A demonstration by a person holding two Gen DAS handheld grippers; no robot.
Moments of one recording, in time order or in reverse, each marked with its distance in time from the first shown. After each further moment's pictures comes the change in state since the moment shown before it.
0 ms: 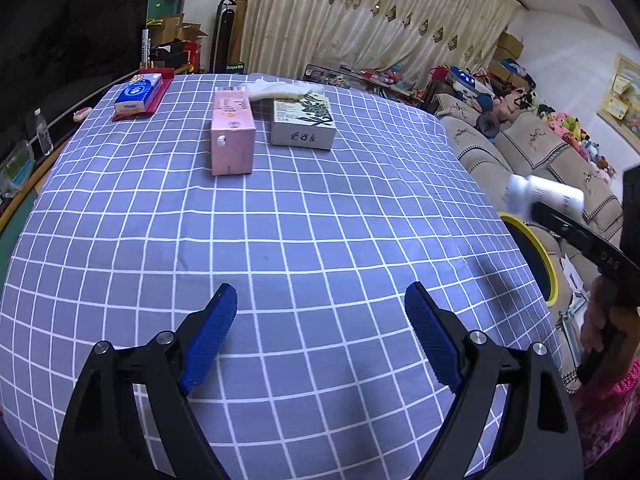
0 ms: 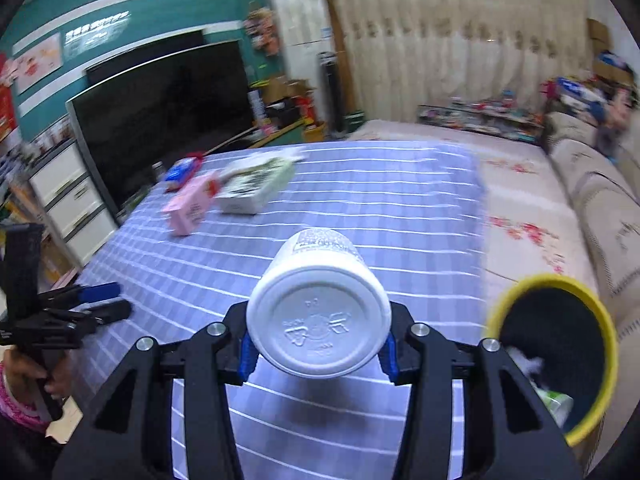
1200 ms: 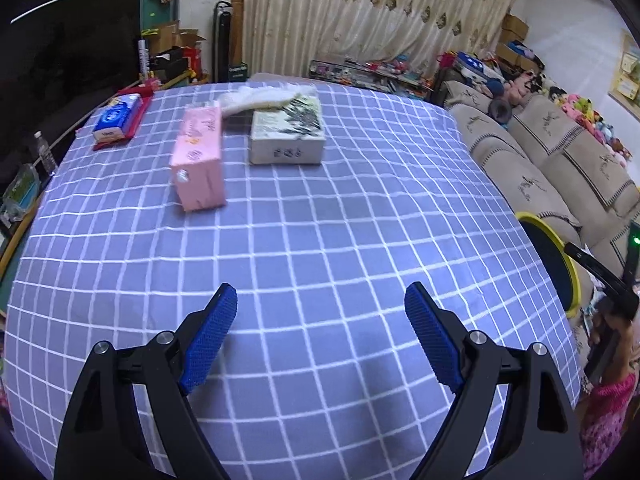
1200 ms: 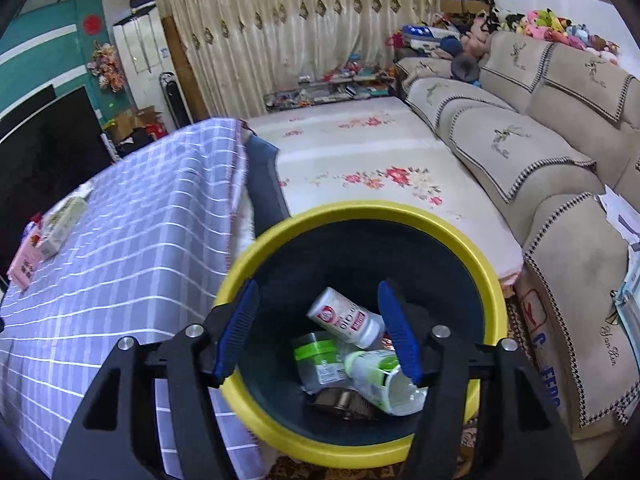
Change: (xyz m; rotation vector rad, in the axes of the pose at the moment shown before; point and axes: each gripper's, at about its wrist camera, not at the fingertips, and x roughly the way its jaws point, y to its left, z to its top) left arm 0.037 -0.021 0.037 0.047 0.009 0.086; right arm -0.004 -0.184 -0.059 0.313 -0.013 -0.366
